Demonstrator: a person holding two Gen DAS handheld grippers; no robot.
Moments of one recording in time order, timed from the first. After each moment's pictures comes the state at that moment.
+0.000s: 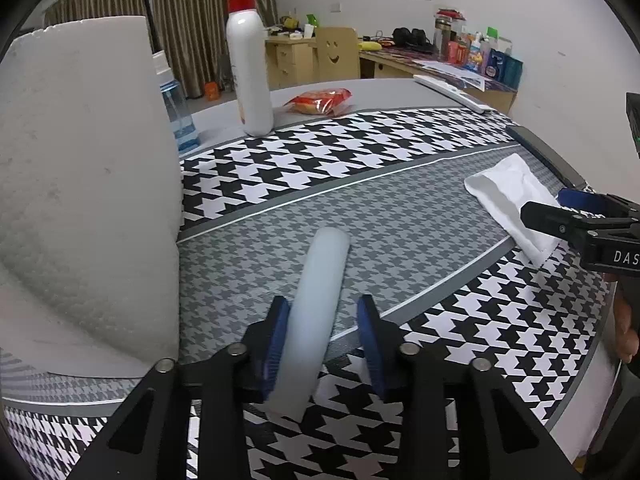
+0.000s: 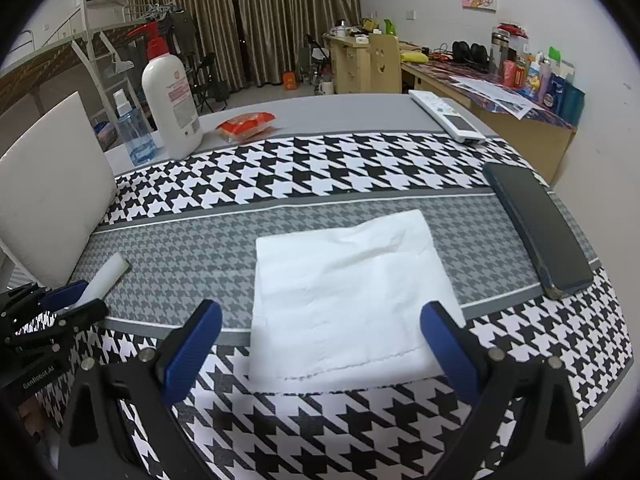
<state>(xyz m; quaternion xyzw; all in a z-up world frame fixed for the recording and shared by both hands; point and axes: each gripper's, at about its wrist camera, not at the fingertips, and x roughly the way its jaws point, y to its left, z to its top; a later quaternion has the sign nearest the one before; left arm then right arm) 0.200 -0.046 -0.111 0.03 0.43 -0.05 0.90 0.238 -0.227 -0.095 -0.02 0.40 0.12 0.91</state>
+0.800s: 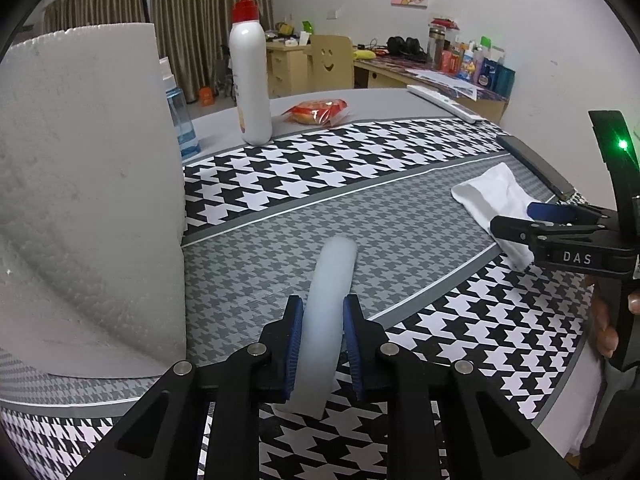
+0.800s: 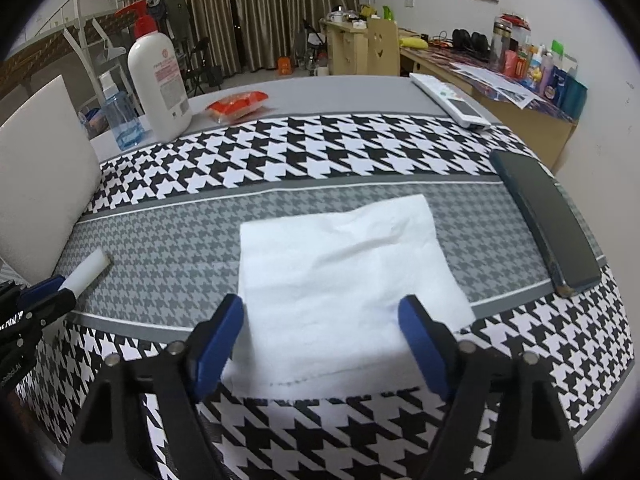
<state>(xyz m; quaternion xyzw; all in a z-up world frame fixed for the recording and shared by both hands) 0.192 -0.040 -0.104 0.02 0.41 -0.07 0.91 0.250 -0.221 -0.108 -0.04 0.43 0.11 0.90</state>
